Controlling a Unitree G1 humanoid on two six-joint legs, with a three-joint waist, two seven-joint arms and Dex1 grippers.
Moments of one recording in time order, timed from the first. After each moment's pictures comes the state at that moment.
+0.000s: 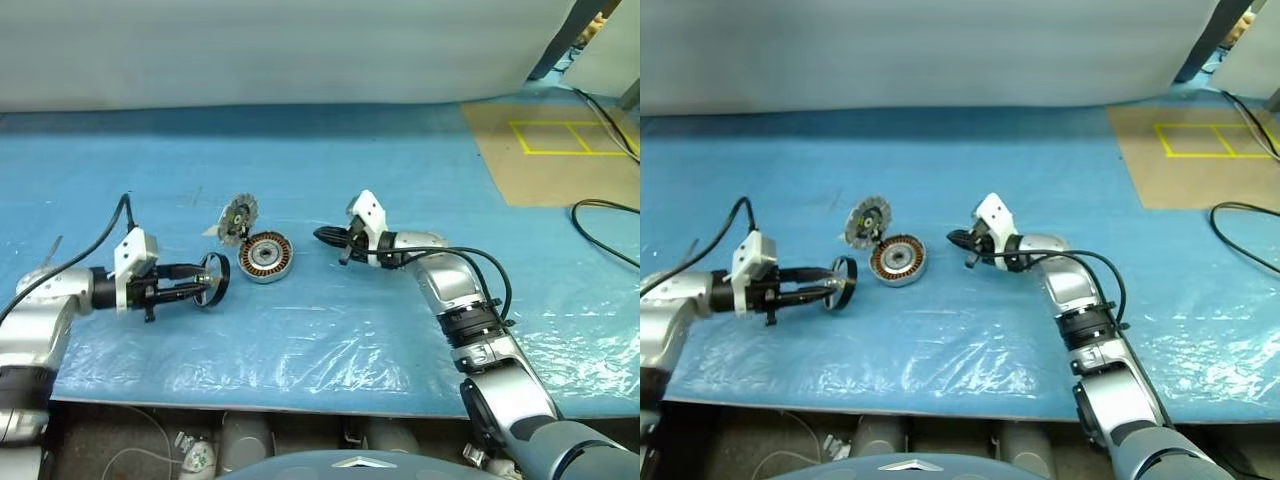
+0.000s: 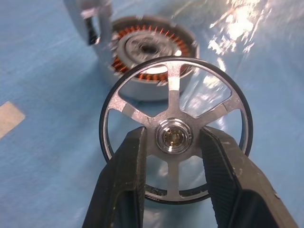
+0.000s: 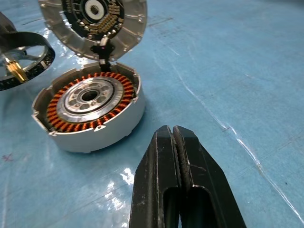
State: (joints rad) left arm -0.07 0.81 0.20 -0.02 -0.47 0.32 -1.27; right arm -0.57 -0.28 0.17 0.26 0.14 0.35 0.91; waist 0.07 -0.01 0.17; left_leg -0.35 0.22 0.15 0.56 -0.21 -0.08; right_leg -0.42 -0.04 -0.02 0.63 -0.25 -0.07
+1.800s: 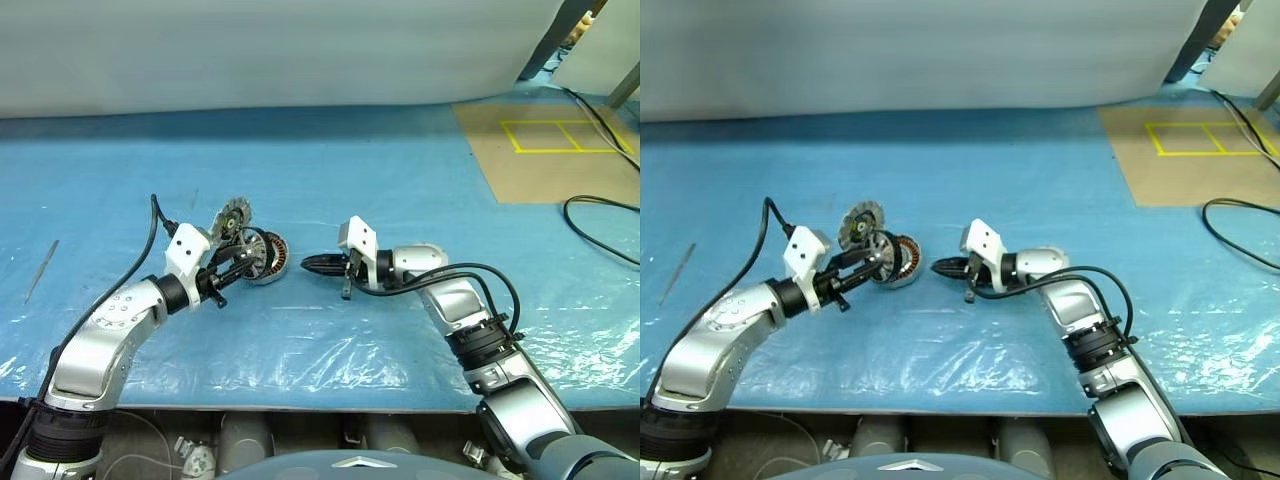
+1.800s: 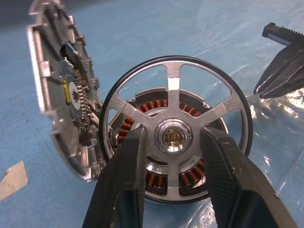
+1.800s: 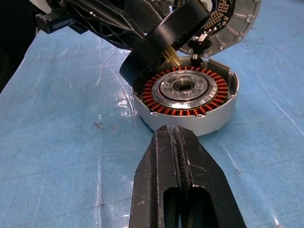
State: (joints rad) left arm -0.04 0.58 0.07 -0.36 -0.38 0.48 -0.65; right arm -0.50 -0.32 0.30 0.14 0.16 0.26 1.05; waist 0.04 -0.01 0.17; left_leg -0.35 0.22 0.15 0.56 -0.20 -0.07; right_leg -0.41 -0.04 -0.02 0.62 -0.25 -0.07
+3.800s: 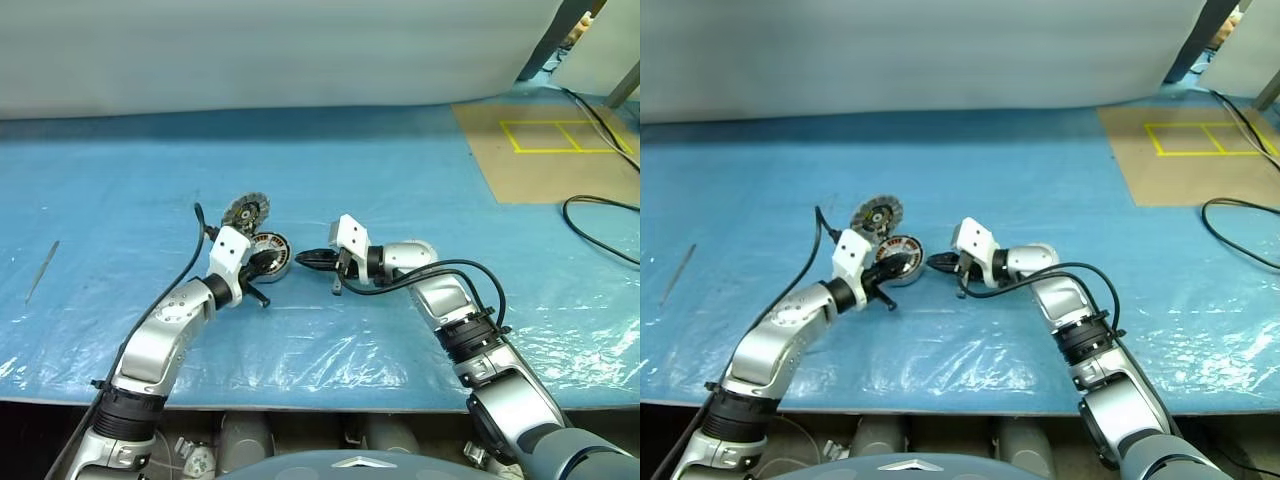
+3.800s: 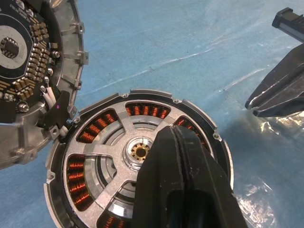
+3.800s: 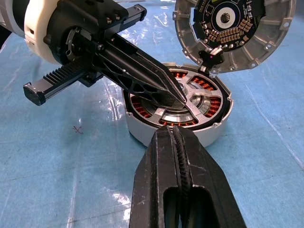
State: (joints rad) left arm -0.14 0.39 -0.08 -0.23 -0.26 0.48 -0.49; right arm -0.54 -0.28 0.32 0.24 0.10 0.15 1.01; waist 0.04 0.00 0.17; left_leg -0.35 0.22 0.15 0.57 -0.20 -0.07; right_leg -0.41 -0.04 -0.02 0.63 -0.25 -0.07
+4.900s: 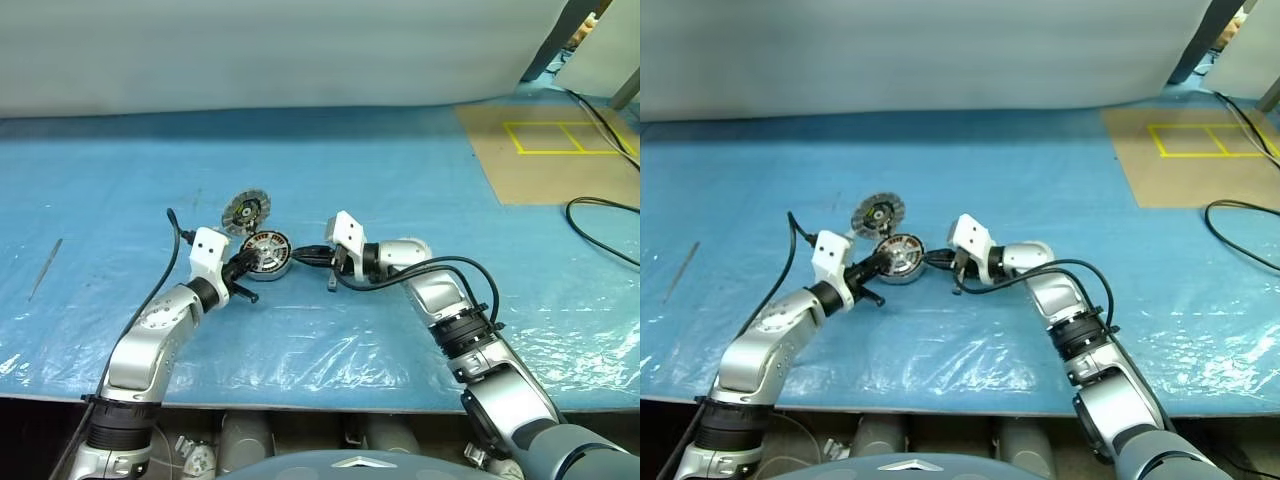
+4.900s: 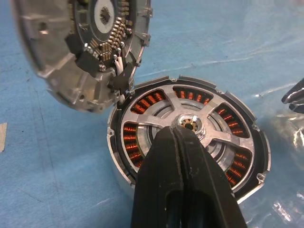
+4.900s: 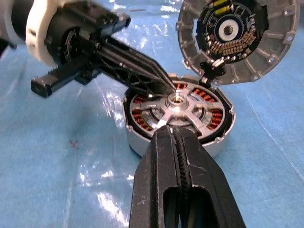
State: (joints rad) left arm -0.08 0.34 0.04 -0.24 -0.35 0.48 -0.46; right arm -0.57 -0.24 0.30 0.28 0.13 0.15 1.00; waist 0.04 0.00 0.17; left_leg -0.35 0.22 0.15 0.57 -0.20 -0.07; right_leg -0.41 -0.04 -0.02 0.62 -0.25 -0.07
